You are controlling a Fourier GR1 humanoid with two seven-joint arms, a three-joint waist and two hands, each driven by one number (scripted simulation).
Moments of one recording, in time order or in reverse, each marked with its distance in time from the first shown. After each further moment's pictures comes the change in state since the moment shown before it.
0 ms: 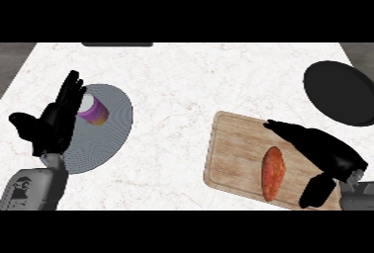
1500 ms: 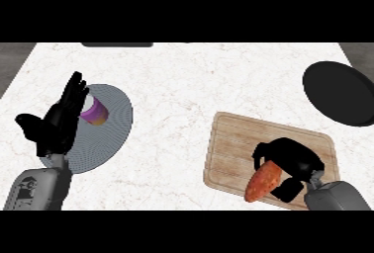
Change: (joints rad) left arm -0.002 -0.045 0.033 0.010 -0.051 -0.031 -0.007; right arm 0.001 0.116 0.086 0.229 0.313 -0.064 -0.276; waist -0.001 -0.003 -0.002
